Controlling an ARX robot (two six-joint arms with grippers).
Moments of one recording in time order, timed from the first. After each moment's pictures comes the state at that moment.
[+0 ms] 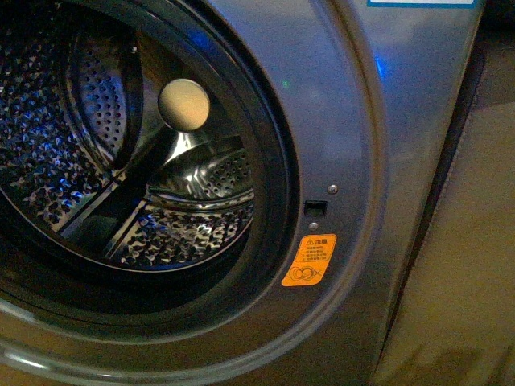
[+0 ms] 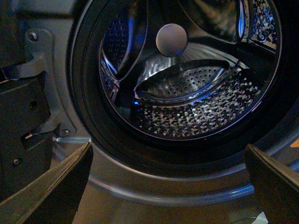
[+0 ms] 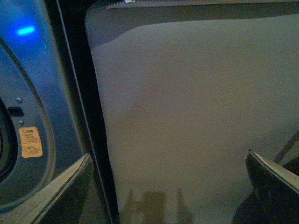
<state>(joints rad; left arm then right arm) 0.00 0.00 0.02 0.00 0.00 0.00 0.00 0.00 0.01 0.00 0.00 0.00</state>
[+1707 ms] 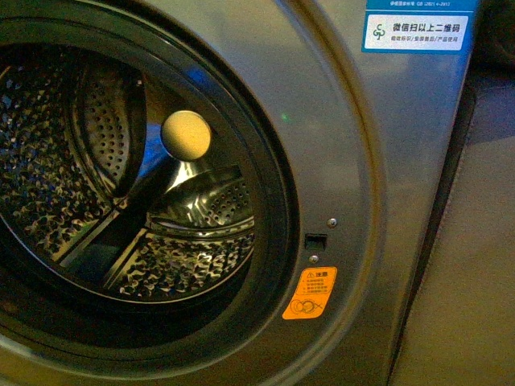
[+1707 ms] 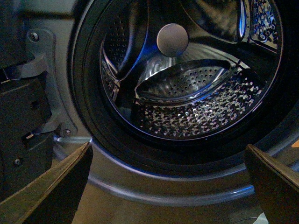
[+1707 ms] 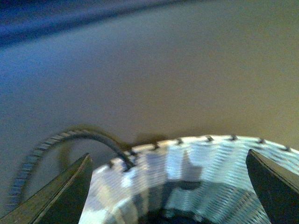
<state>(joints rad) 0.00 0.00 0.02 0.00 0.00 0.00 -1.17 1.55 0.90 0.29 -0.80 -0.21</state>
